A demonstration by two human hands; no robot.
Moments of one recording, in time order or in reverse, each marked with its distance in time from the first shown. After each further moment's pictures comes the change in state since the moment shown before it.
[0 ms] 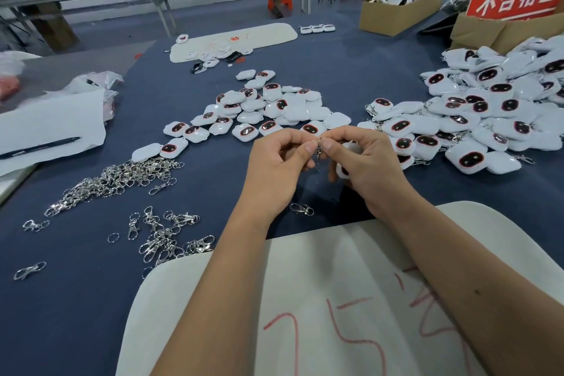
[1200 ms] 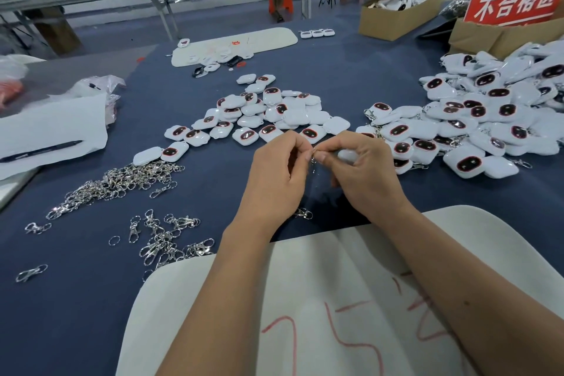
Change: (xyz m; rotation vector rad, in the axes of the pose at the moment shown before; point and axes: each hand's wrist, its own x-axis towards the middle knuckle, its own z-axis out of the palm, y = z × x) left_hand -0.005 -0.004 -0.001 0.359 0.007 0.199; right_hand -0.005 -0.004 0.003 -0.241 0.036 -0.119
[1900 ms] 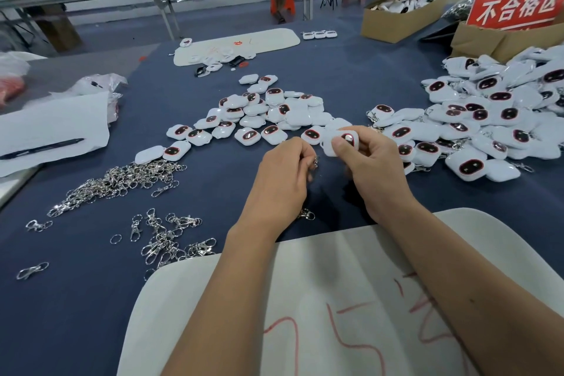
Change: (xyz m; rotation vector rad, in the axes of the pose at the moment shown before) left_hand -0.002 0.000 0.001 0.078 -0.079 -0.064; right_hand 0.009 0.015 0.001 0.168 0.160 0.151
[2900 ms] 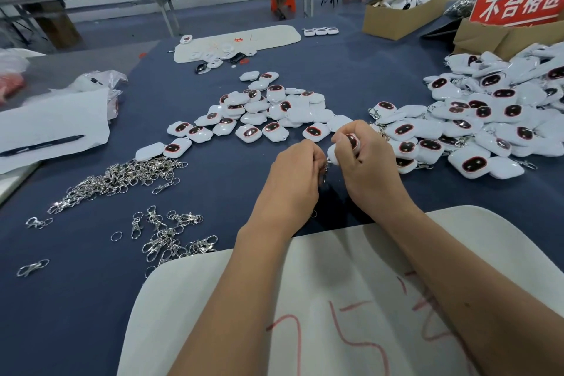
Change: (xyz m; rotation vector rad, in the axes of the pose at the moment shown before) left_hand -0.003 0.014 0.007 0.104 -0.086 -0.075; right_hand -0.005 -0.003 0.005 -0.374 -0.021 -0.229
